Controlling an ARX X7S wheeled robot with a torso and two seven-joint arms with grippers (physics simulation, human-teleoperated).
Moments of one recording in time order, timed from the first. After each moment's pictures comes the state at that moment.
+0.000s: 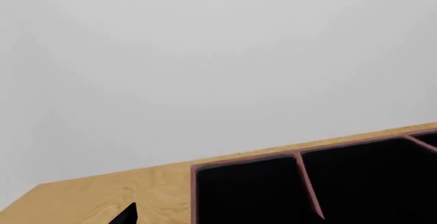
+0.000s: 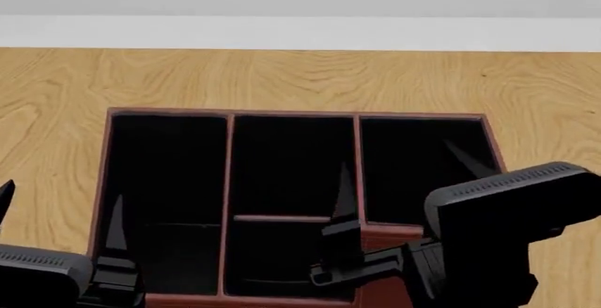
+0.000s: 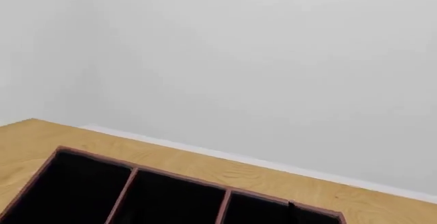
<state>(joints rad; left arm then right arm) -0.17 -0.21 0.20 0.73 -0.06 -0.73 -0.21 0.40 0.28 0.04 -0.82 0.37 1.05 -0.03</state>
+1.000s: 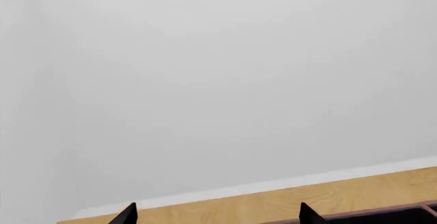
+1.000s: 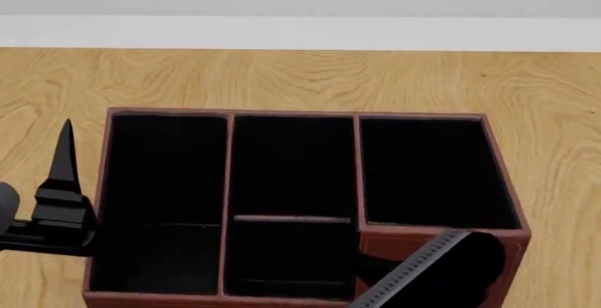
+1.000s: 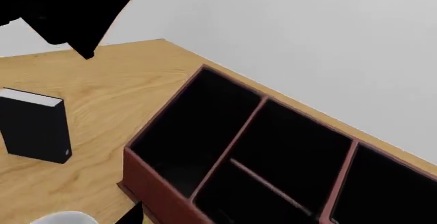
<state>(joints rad) -0.51 -0.28 0.10 1.03 -0.36 -1.25 -0.37 0.46 0.51 0.19 -1.03 1.26 1.45 0.21</state>
